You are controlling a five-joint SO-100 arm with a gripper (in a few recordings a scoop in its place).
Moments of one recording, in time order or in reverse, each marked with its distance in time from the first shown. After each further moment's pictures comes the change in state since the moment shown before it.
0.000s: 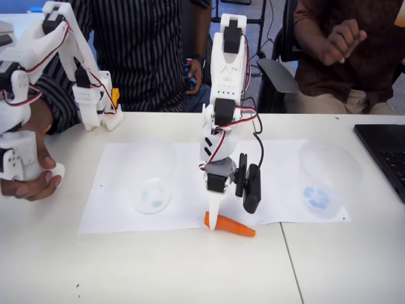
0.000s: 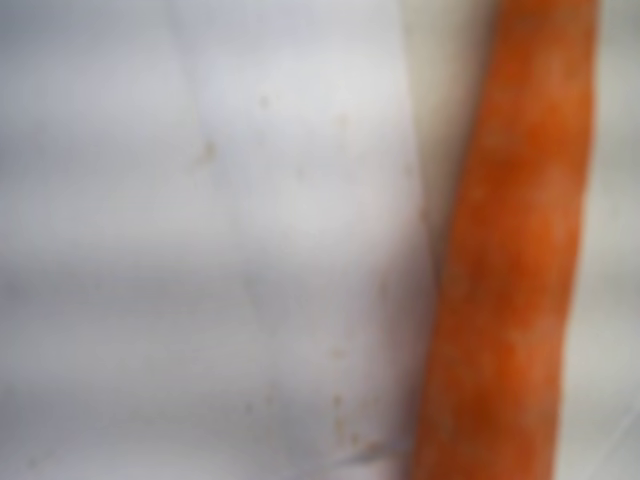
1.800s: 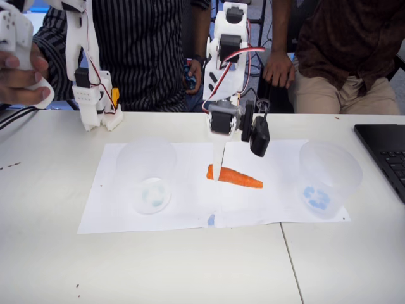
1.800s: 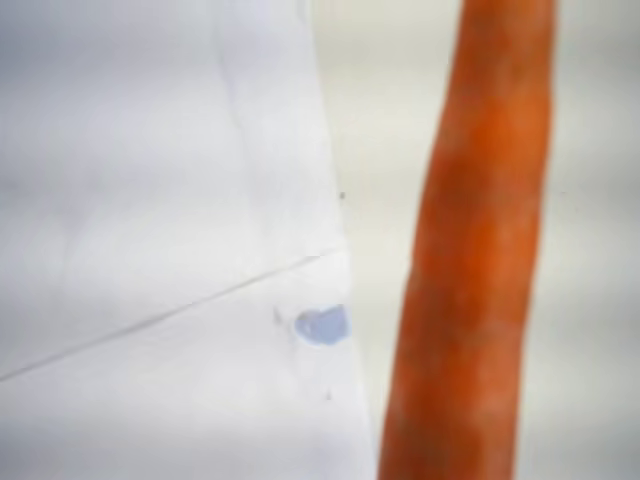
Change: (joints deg) arm 0.0 29.5 -0.3 15.2 -0.3
